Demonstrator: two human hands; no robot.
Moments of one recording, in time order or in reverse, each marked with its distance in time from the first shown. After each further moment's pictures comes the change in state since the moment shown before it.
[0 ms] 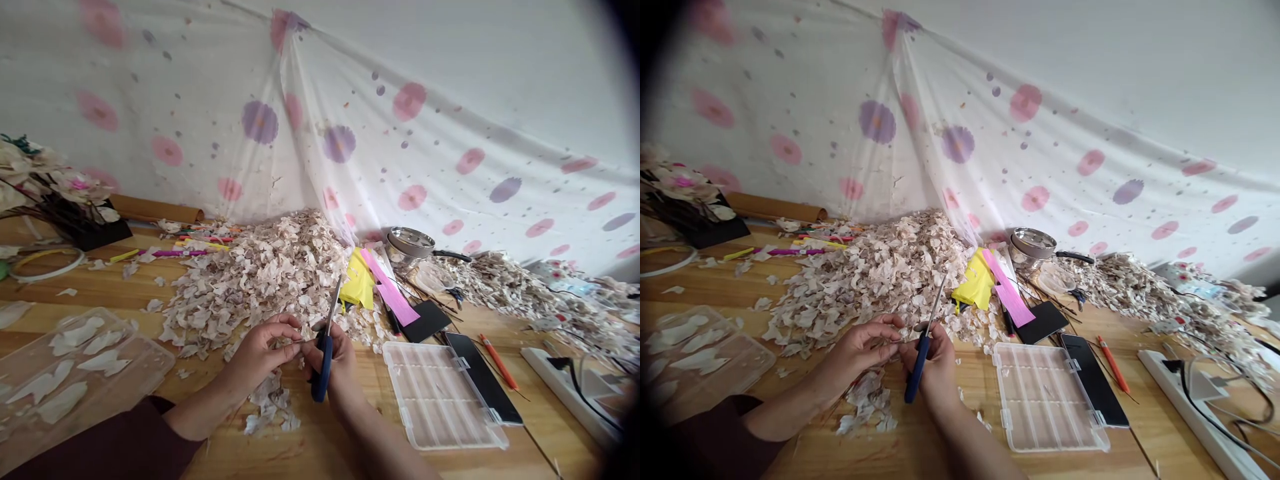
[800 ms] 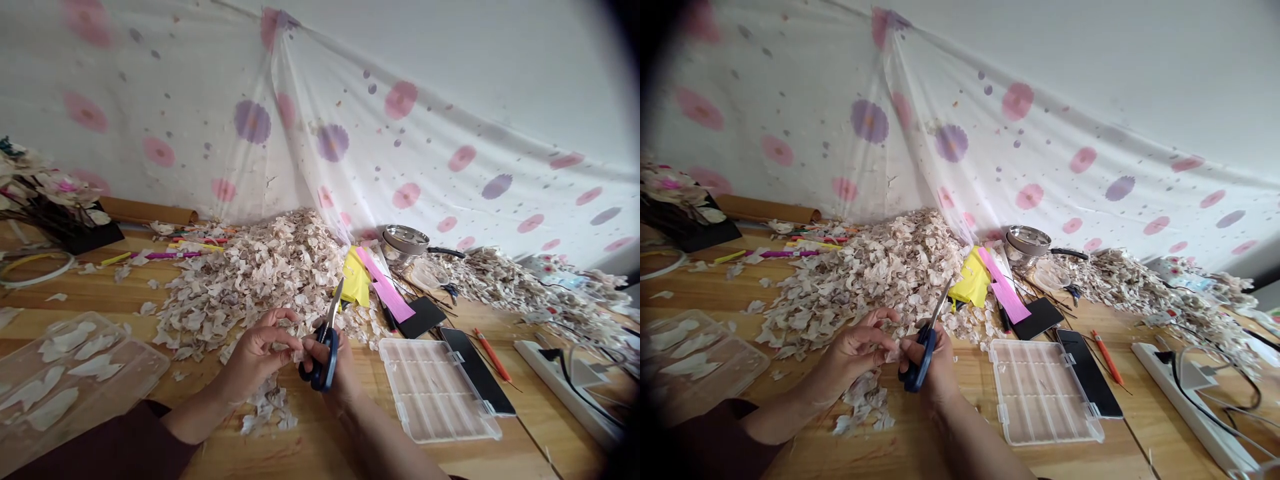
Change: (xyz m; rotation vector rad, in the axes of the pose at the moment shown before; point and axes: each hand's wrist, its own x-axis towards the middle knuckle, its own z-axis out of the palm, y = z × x) left_hand -0.006 0.007 0.002 0.013 -0.042 0.141; right_hand -0.002 0.001 -0.002 0.270 -0.016 0.053
